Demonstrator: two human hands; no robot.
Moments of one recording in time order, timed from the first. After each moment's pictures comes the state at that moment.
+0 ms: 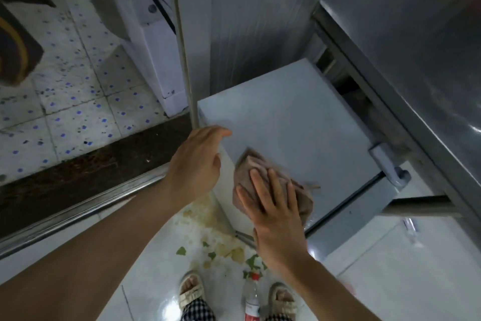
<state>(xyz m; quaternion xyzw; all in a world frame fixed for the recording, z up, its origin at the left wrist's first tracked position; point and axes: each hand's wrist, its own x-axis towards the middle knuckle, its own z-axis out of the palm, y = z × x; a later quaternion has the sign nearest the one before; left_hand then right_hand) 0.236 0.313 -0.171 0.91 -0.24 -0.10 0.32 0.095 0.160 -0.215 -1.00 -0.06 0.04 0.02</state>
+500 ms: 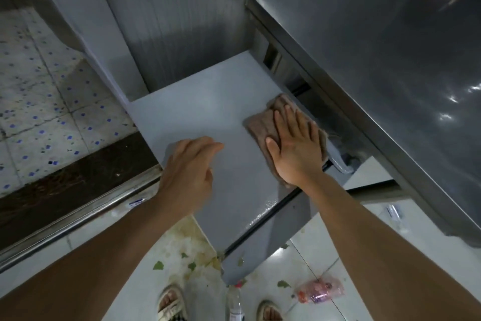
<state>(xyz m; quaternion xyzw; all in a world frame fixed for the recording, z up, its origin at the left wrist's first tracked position) 0.199 0.210 -0.185 0.92 -0.28 -0.09 0.26 0.170 -0.022 -0.213 -0.99 0.13 0.07 0.01</state>
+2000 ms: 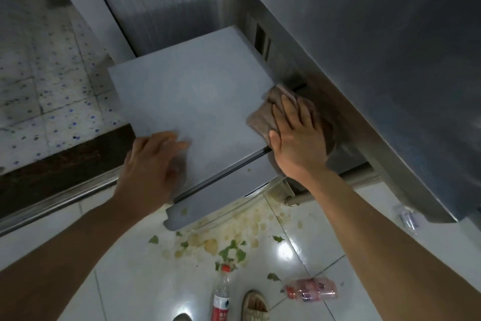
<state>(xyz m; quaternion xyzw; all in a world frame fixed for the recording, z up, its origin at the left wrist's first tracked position) 0.114 0.204 -0.195 0.96 -0.22 -0.06 0.14 0.099 -0.084 -0.217 -1.00 0.03 0.02 0.01</state>
